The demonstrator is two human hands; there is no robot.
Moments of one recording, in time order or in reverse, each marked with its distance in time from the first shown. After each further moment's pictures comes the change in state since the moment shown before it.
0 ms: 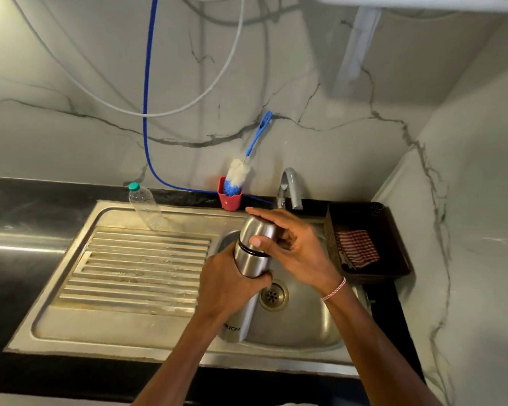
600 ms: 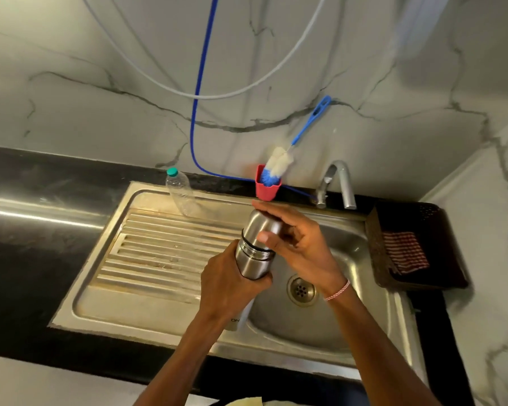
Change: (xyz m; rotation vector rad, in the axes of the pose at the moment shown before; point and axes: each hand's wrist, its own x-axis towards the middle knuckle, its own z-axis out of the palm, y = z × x) left_hand 0.016 -0.076 -0.050 0.001 0.048 -0.107; right_hand 0.048 0.017 0.083 0.147 -0.046 0.021
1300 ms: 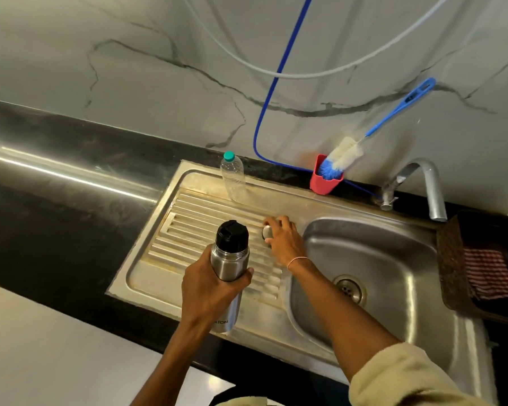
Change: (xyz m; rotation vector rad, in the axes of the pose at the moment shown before) left_hand -0.003 -0.101 -0.078 -0.069 0.176 -0.112; right_hand 0.084 0.239 0.116 -0.926 -0.169 0.199
